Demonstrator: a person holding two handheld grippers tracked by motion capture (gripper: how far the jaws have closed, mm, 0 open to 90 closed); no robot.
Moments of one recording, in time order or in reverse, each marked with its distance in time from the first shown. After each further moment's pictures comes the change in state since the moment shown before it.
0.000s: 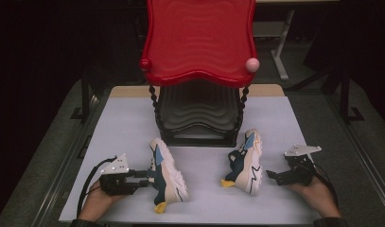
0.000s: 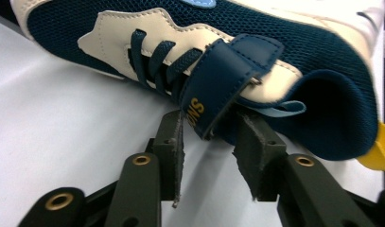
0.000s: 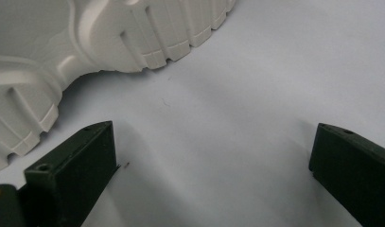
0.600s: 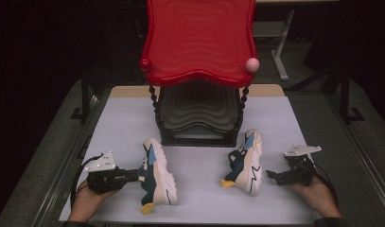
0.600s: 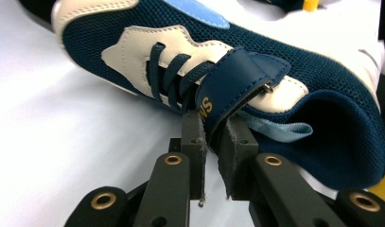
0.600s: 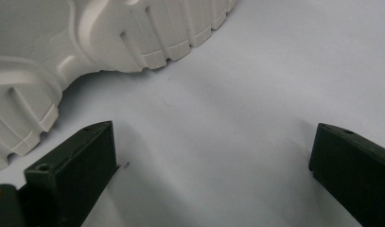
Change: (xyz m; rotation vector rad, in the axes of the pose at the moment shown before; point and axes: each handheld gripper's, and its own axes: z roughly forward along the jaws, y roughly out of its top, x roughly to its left) left arm 0.010 -0.007 -0.038 -0.053 0.031 -0.054; right arm 0.000 0.000 0.000 0.000 0.000 0.000
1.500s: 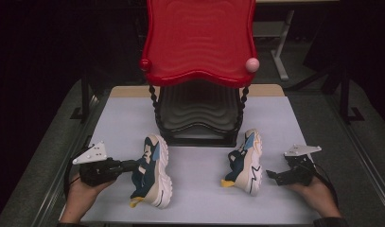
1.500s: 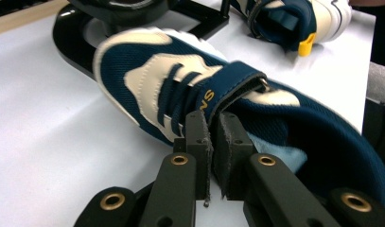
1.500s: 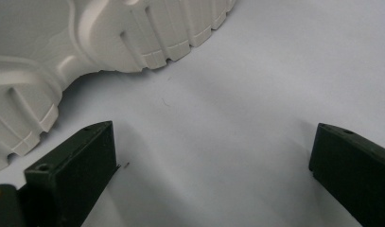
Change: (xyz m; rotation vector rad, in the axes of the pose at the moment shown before) left arm 0.001 0.032 -0.021 -0.054 0.032 0.008; right arm 0.000 0.000 0.000 0.000 0.001 0.001
